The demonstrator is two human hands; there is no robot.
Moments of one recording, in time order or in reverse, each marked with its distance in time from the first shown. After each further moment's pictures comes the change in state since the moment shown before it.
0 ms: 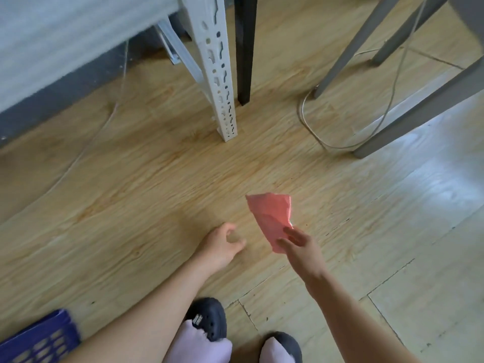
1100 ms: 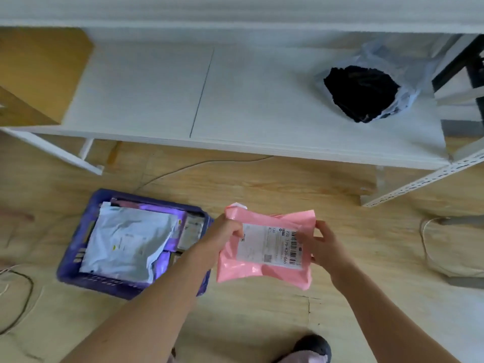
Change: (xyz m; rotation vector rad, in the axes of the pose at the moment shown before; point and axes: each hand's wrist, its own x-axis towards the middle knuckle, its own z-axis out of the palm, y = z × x) left_hand -0.420 -0.208 -0.174 -1.219 0.457 -0.172; right_hand -0.368 -0.216 0.167 -0.297 -0.447 -0.267
